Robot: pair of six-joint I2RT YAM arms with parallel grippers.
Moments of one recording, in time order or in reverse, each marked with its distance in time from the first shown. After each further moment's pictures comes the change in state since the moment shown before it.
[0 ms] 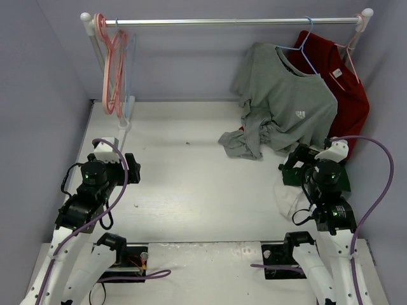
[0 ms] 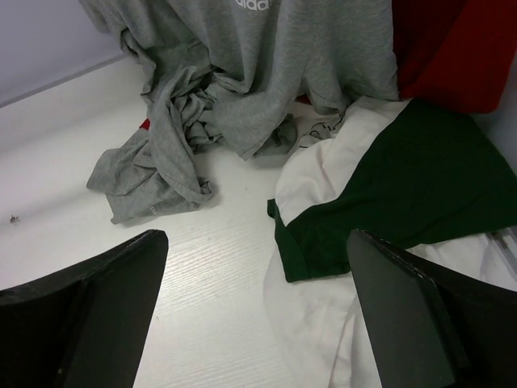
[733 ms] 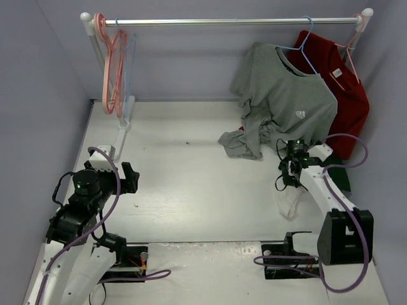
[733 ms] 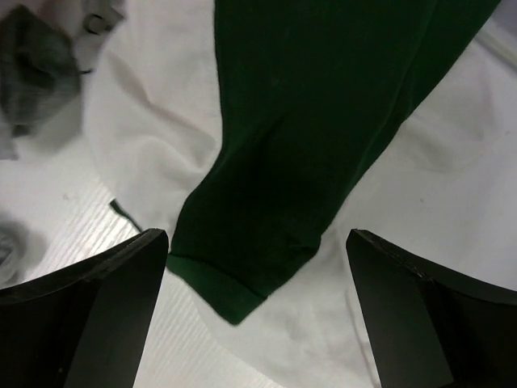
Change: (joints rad) left arm 0.000 -0.085 0.030 -0.137 0.071 -0.002; right arm -0.040 0.653 -0.009 -0.050 0.328 0.510
